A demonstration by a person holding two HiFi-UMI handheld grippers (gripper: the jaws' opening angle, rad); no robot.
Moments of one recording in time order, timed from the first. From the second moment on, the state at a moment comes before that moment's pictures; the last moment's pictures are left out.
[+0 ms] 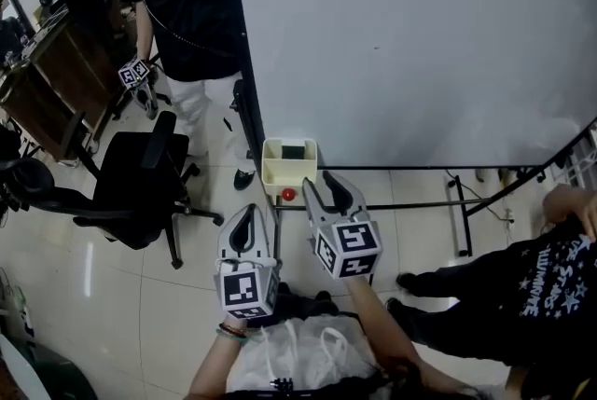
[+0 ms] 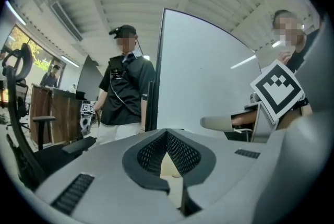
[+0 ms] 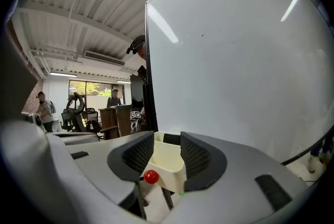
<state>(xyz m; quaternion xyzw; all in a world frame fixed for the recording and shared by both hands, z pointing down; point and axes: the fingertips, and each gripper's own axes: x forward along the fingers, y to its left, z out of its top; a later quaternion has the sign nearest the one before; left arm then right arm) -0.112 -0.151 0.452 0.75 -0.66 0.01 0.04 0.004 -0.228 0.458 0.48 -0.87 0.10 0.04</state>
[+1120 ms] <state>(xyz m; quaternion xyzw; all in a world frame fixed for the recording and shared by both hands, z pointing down) -0.198 -0.168 0.460 0.74 -0.67 -0.02 0.04 -0.048 -0.328 0.504 0.55 -0.78 0.16 0.25</state>
